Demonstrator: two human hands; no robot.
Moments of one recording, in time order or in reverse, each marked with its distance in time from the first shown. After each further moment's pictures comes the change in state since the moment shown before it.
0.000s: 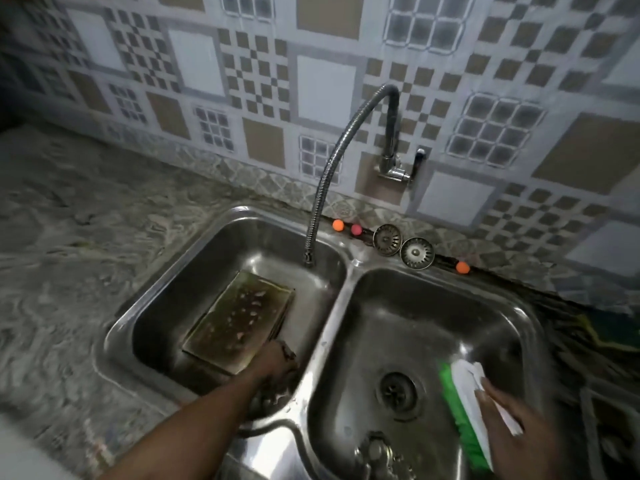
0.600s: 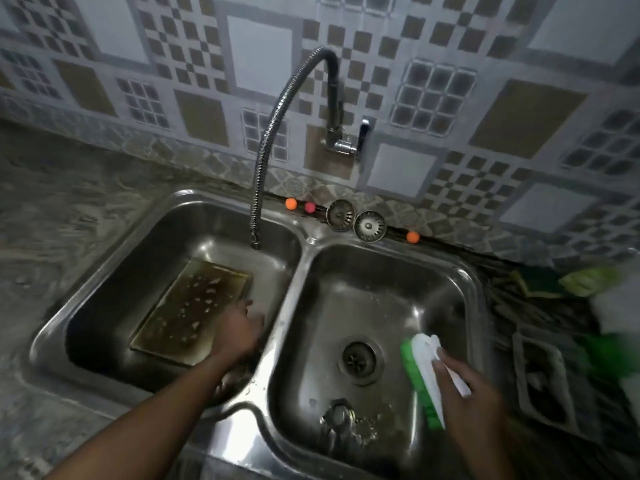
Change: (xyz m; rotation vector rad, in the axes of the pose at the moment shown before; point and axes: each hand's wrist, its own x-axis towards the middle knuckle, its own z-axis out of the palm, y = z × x) left_hand 0.006 0.025 0.002 -0.100 0.391 0.078; right_hand -0.016 -0.004 -0.015 -0.084 0.000 0.196
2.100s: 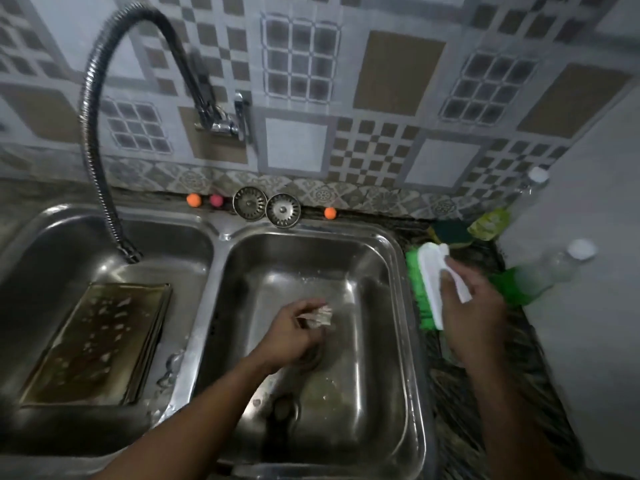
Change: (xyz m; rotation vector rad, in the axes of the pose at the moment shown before) left_hand -0.064 0.173 0.105 -0.720 -0.617 0.196; right_hand 0.094 -0.016 -0.091 -0.079 0.264 -0.096
